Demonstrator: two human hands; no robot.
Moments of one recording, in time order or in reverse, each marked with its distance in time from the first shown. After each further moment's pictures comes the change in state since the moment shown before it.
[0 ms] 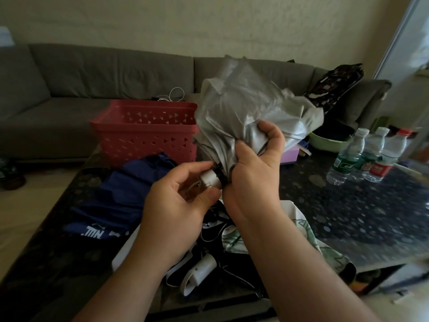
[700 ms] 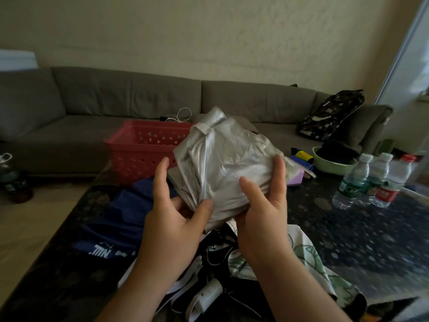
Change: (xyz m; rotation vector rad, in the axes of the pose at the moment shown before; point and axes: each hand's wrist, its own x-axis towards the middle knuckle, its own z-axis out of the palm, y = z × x) left_hand 0.002 0.001 -0.016 0.103 0.172 -0.046; right_hand -0.011 0.008 -0.023 -0.055 -0.049 0.062
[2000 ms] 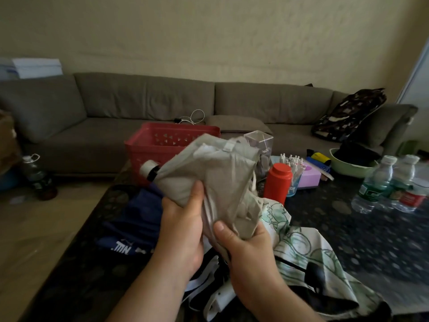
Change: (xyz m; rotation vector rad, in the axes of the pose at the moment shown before) left_hand 0.027 -0.024 0.012 -0.724 0.124 -0.375; right_hand -0.043 0.053 -0.001 -0.065 -0.158 0.211
